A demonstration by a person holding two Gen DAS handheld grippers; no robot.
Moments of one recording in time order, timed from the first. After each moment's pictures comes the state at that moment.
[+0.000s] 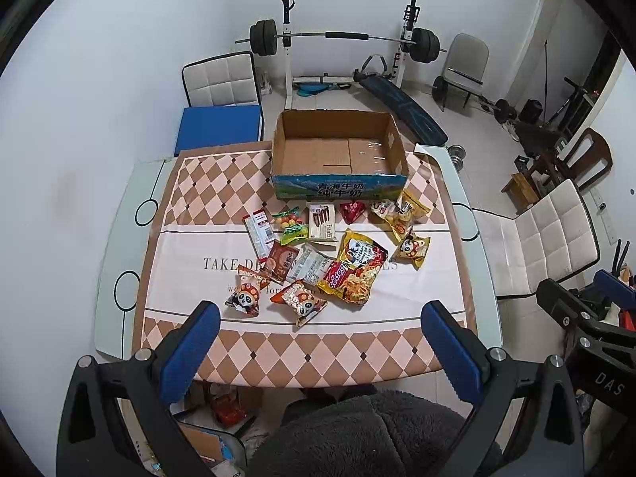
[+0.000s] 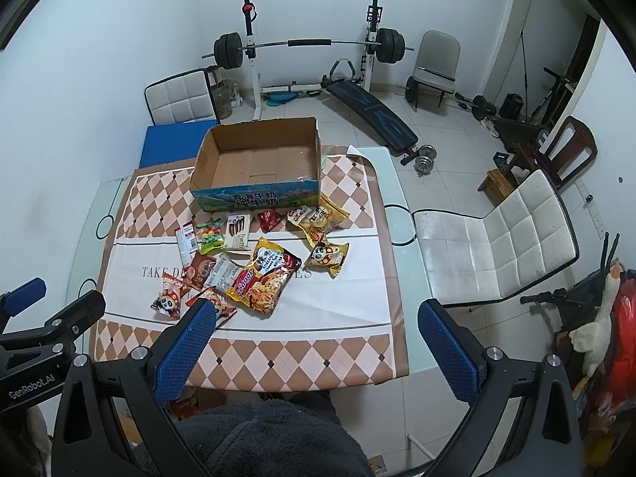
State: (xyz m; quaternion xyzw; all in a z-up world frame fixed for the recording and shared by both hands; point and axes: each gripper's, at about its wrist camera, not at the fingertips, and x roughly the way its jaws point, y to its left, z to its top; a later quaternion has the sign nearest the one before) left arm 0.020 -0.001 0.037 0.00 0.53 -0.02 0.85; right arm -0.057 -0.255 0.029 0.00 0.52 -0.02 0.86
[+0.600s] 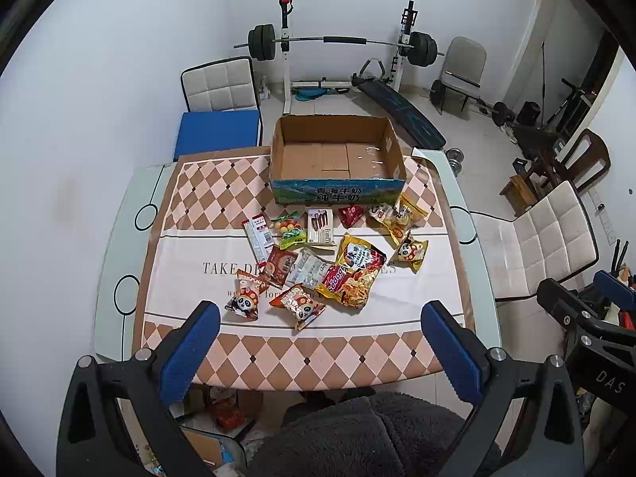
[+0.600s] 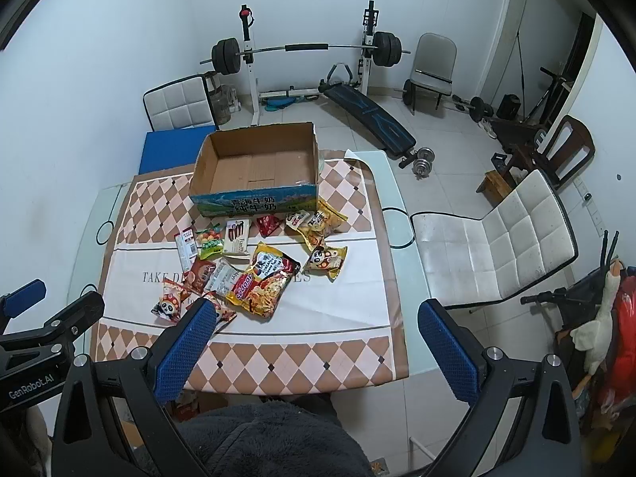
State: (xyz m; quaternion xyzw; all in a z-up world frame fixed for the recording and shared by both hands) left arm 0.024 -0.005 0.045 0.00 0.53 -0.02 0.85; right arm -0.046 -0.254 0.044 0.00 0.51 -0.02 0.86
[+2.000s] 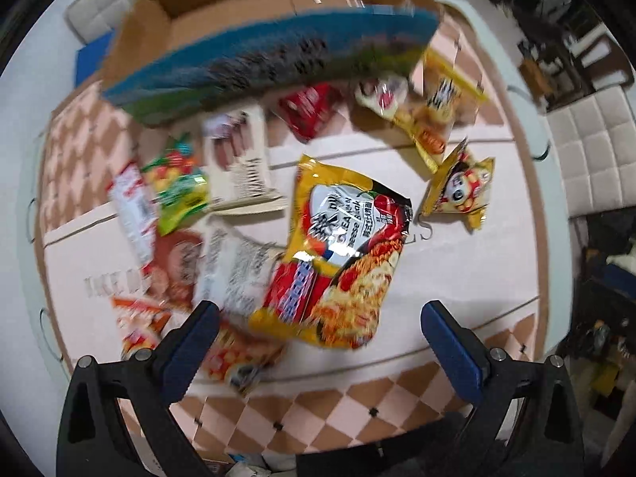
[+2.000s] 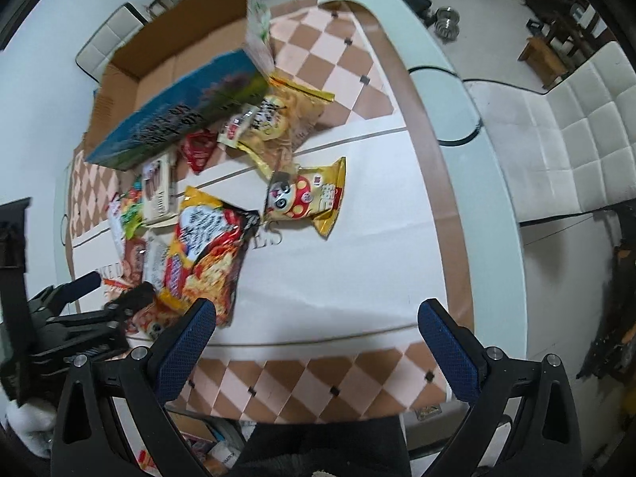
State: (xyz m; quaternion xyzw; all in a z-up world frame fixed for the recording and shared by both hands) left arm 0.197 -0.081 -0.284 0.07 0.70 -0.08 0.71; right arm 0.123 -0.347 -0.278 0.13 0.68 0.00 0.72
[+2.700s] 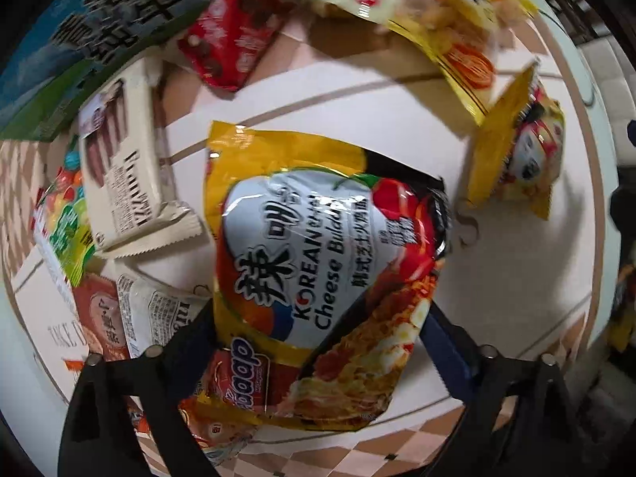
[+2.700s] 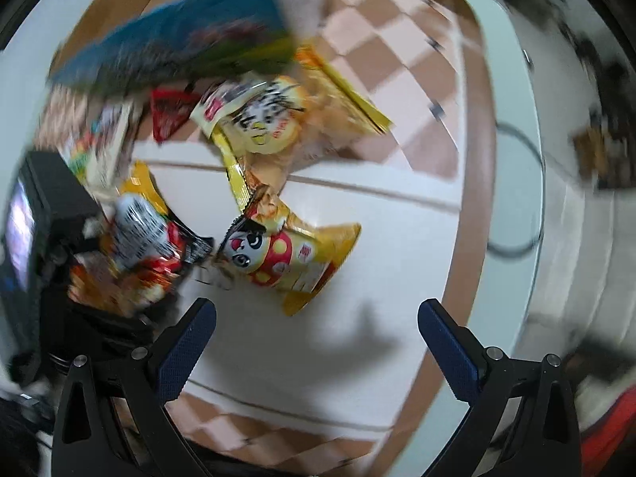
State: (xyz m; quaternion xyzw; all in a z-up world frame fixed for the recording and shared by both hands) left arm 0.200 -0.096 -0.391 0.12 0.74 -0.10 0.66; right arm 0.208 -0.314 -0.366 -0.08 0.72 0.11 0.68
